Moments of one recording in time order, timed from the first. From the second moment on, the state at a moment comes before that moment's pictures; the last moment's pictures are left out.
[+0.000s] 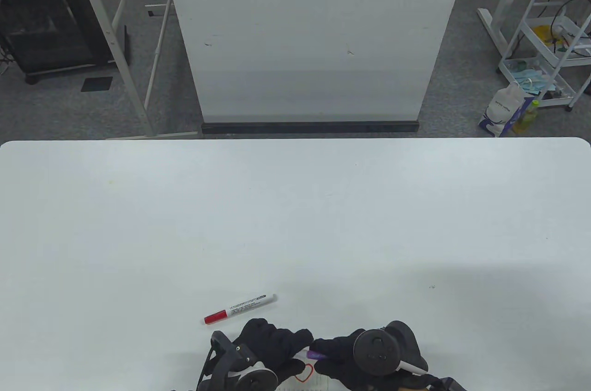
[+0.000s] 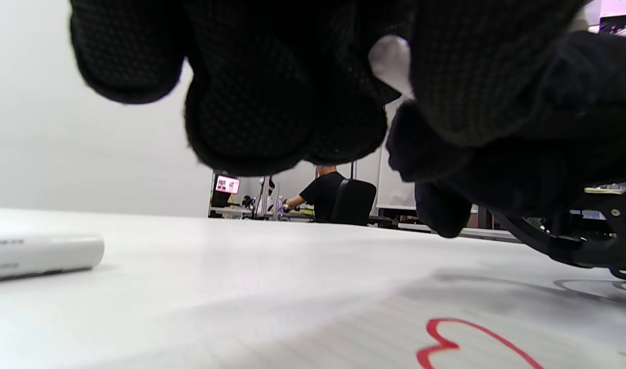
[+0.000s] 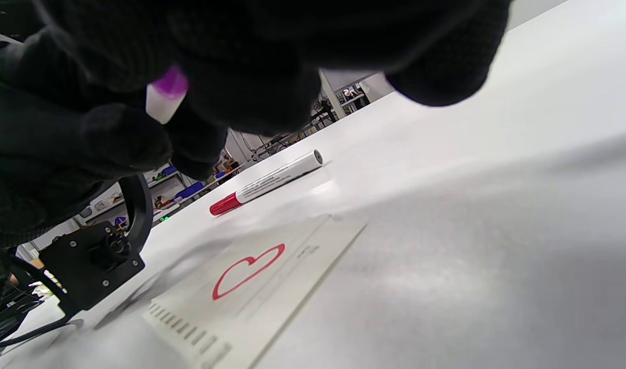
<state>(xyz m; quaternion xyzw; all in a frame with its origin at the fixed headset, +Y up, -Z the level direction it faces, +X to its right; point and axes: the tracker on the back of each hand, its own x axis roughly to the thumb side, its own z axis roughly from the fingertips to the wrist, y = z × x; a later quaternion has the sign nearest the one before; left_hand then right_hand) -0.119 -0.726 -0.191 0.15 -0.37 0.10 0.91 0.097 -0.741 -0.212 0.33 0.06 0.90 0.29</state>
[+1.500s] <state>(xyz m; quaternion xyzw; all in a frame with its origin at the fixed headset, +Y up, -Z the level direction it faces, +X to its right) -0.123 -0.736 -0.203 0.01 -0.30 -0.02 0.95 0.093 -0.744 -0.210 0.33 0.05 0.92 0.22</state>
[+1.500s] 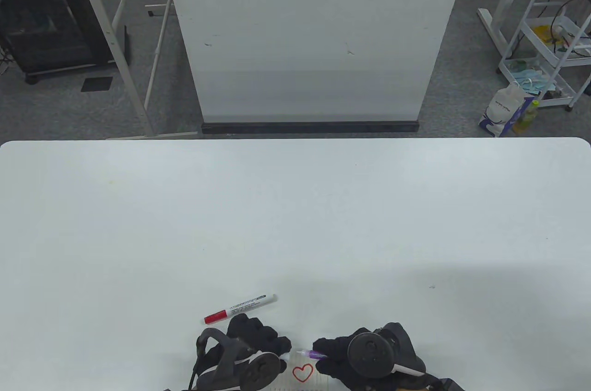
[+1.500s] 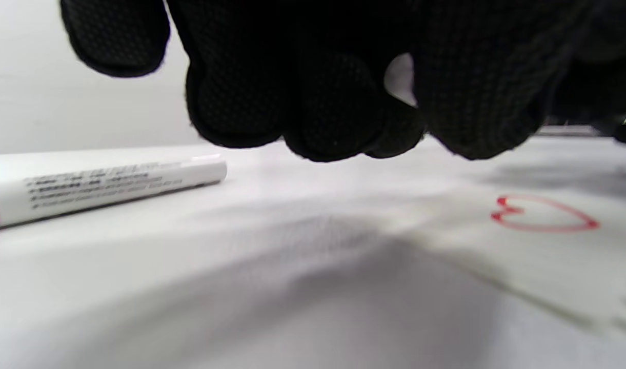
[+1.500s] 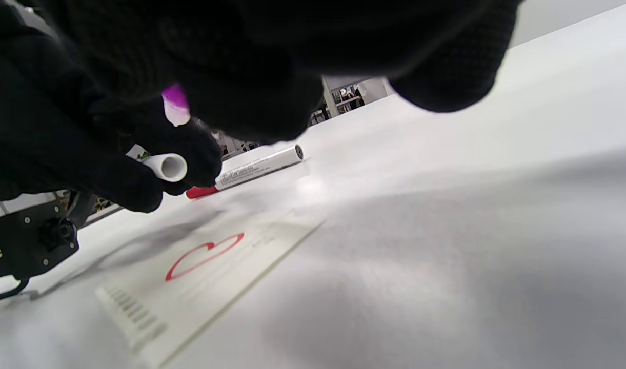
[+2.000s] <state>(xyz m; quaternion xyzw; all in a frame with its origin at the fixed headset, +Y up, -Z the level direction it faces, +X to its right) -0.110 -0.750 -0.205 -0.03 -0.31 -0.04 0.95 0.088 -0.759 -0.211 0.35 0.11 0.92 0.17</state>
